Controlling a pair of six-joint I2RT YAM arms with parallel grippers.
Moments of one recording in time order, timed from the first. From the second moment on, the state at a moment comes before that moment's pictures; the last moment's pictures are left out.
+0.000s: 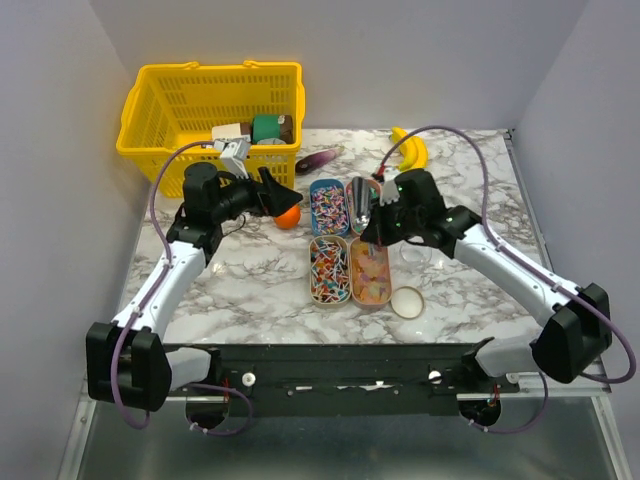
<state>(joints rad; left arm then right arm) -0.17 1.21 0.91 0.09 0.64 -0.52 0.55 1.35 1.13 -0.47 -0.21 0.26</state>
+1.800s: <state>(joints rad) -0.35 1.51 1.11 -0.29 1.08 -0.36 0.83 1.17 1.09 -0.67 -0.10 0.06</state>
